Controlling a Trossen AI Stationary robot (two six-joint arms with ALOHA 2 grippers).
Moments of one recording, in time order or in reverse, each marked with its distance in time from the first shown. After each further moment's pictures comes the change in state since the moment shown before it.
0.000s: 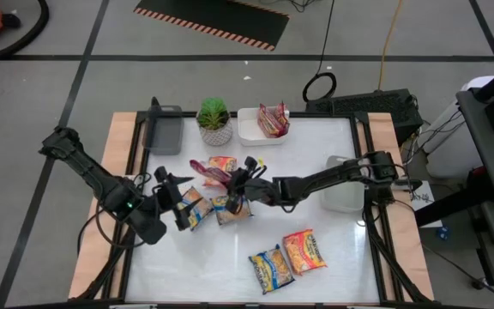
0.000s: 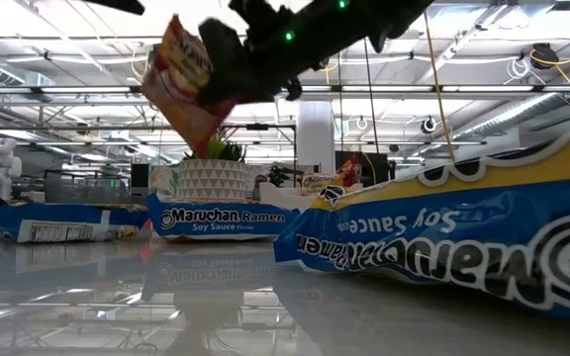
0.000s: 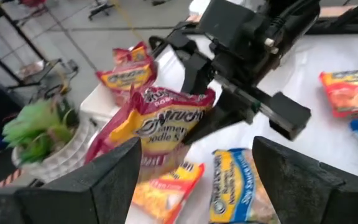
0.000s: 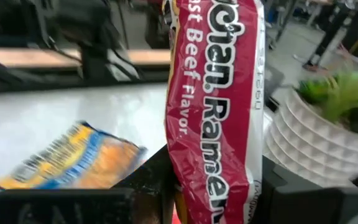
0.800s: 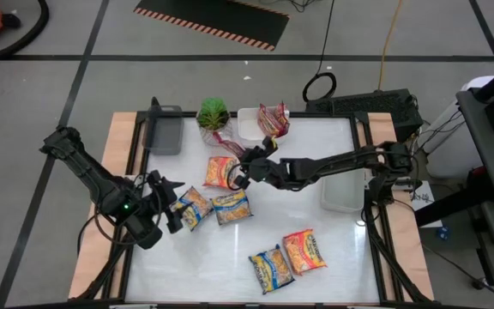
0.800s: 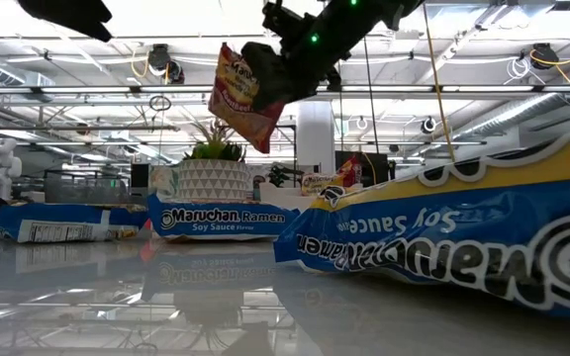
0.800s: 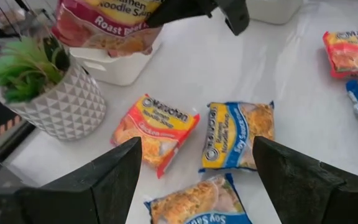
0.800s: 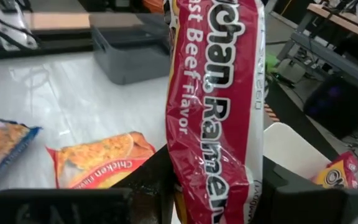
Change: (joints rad) left arm -0.061 0.001 0.000 -0.246 0.115 -0.313; right arm -0.087 -0.144 -0.001 -0.329 0.155 0.062
